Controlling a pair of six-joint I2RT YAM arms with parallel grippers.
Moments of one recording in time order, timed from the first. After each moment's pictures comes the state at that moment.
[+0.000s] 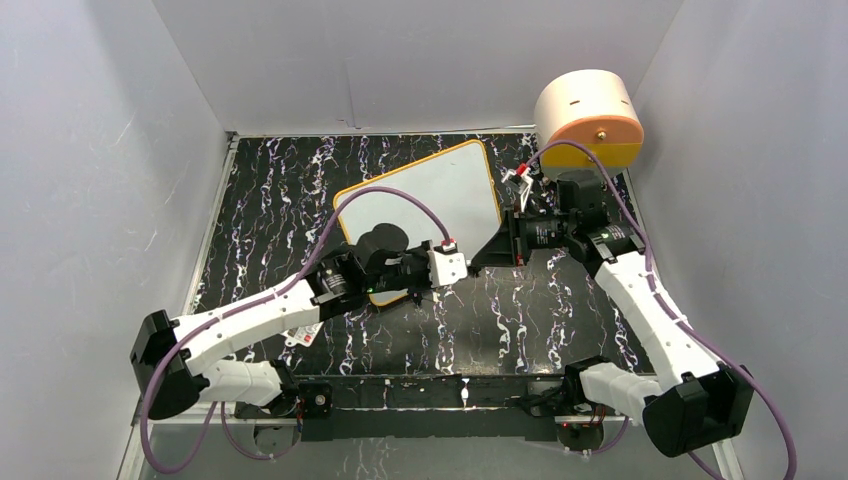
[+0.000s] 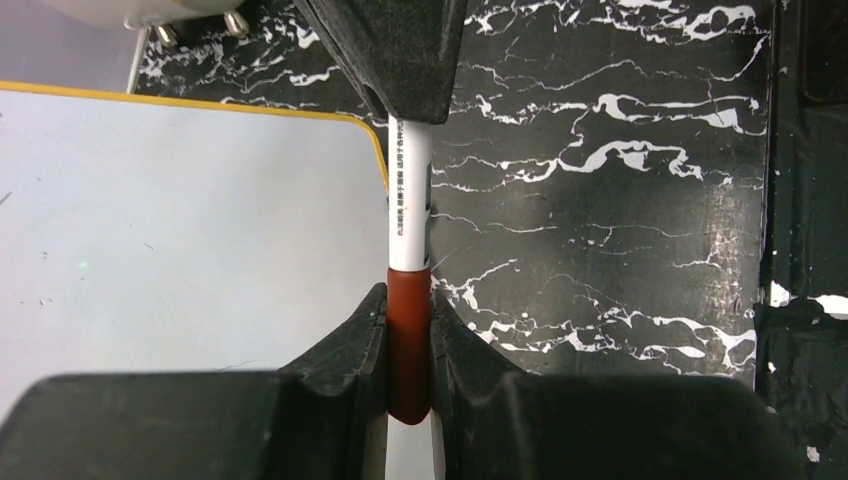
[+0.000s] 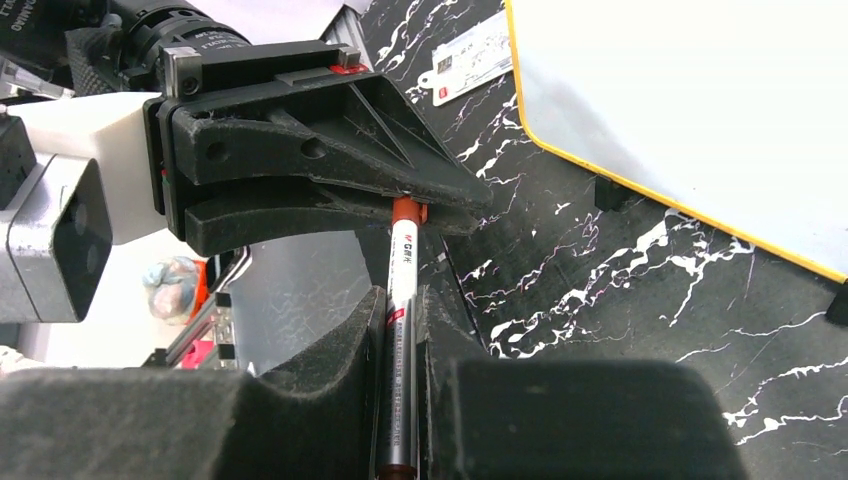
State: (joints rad) left arm -1.01 1.24 0.99 -0.23 0.15 0.53; right arm 0.32 1.09 1.02 -0.57 -1.08 0.21
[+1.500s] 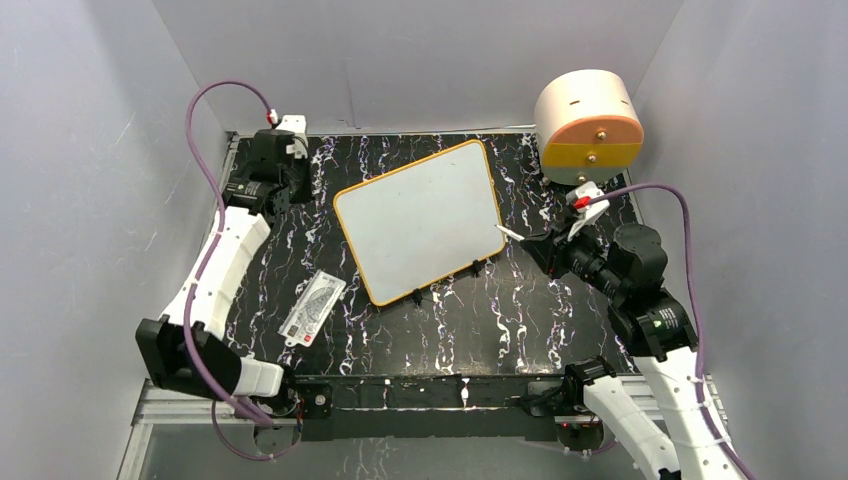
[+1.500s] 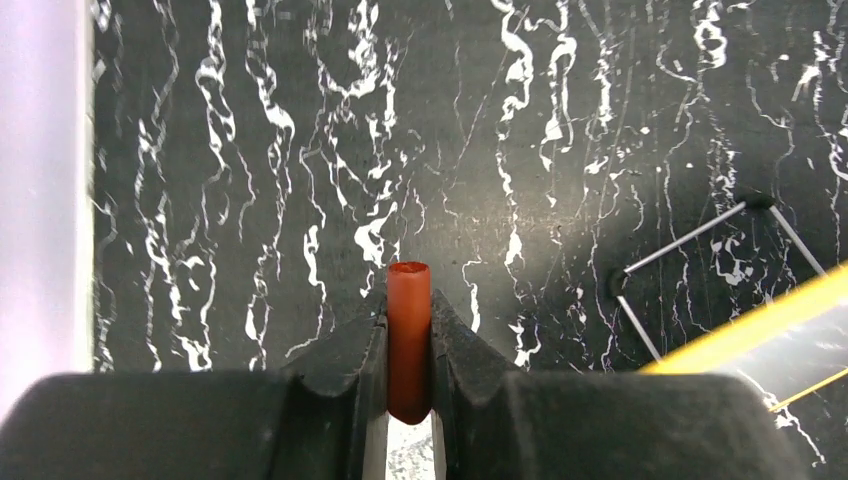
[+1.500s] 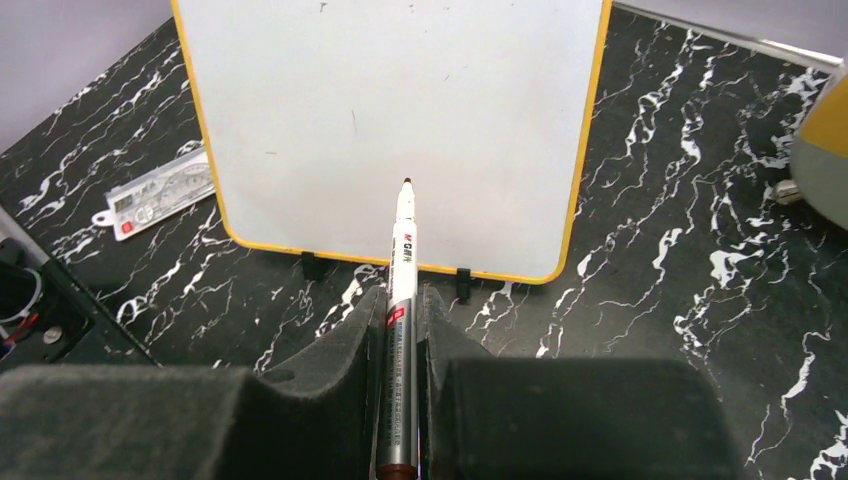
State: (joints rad) left arm -0.26 1.34 1.36 -0.67 -0.21 -0.07; right arm 0.32 0.61 0.90 -0.53 -0.41 0.06
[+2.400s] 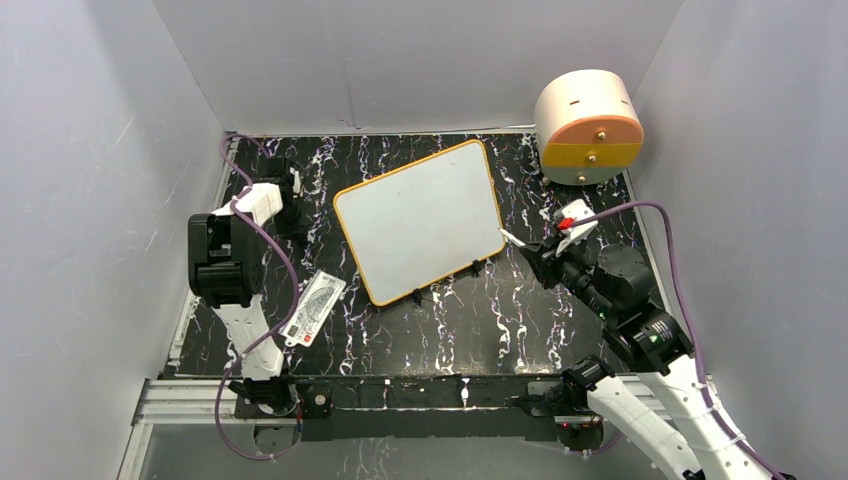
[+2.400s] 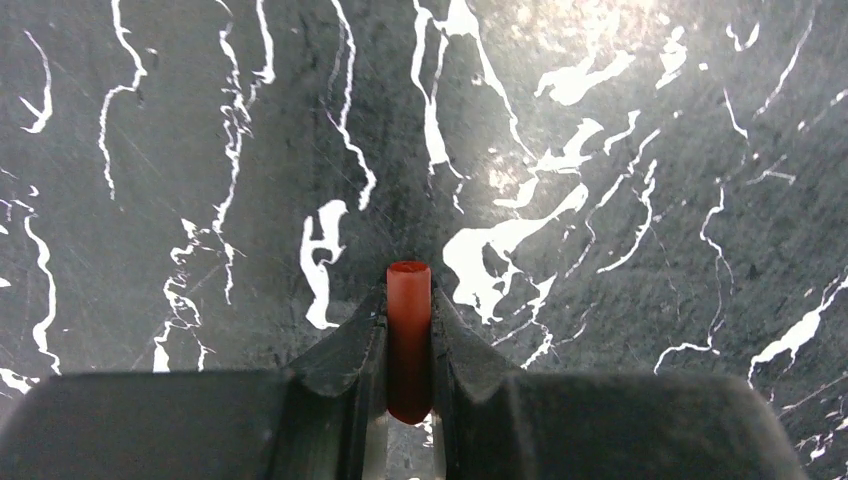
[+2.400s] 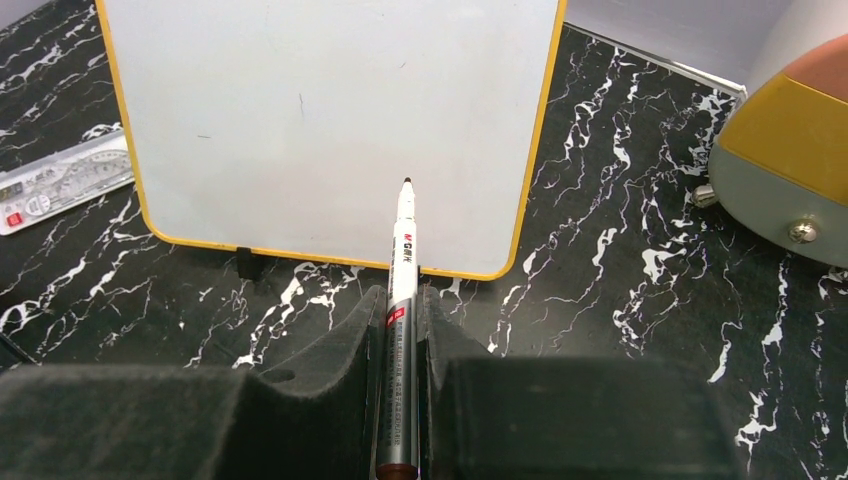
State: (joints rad) left arm 0.01 1.93 1.31 -0.63 -0.07 -0.15; right arm 0.55 0.52 0.79 -0.47 -0.07 -0.01
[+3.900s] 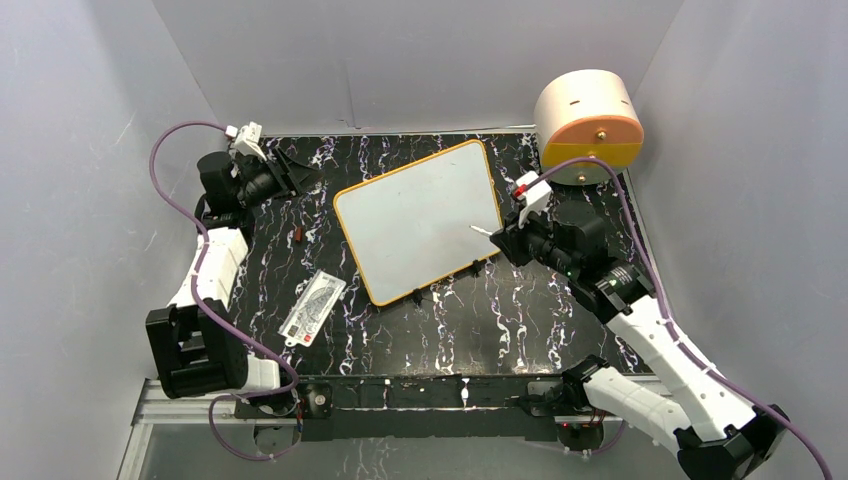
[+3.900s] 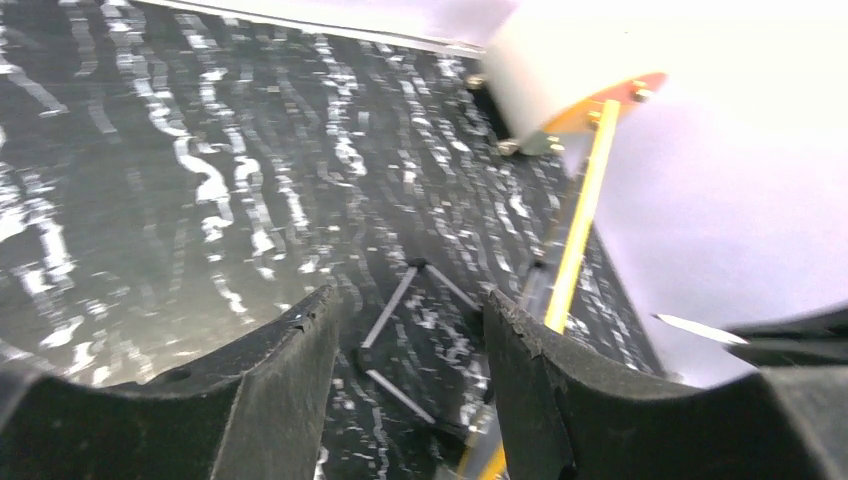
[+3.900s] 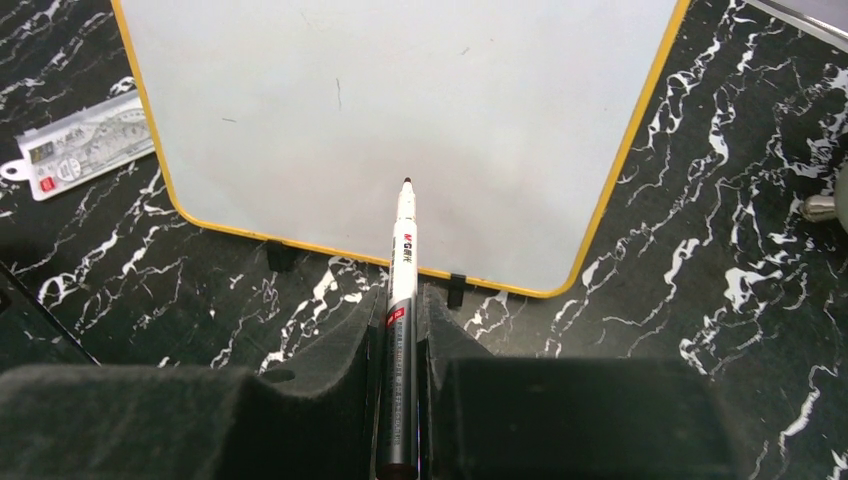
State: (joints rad) left arm 0.15 1.37 1.00 0.08 0.78 -0.46; right arm 0.58 0.84 0.91 -0.44 -0.15 -0.01
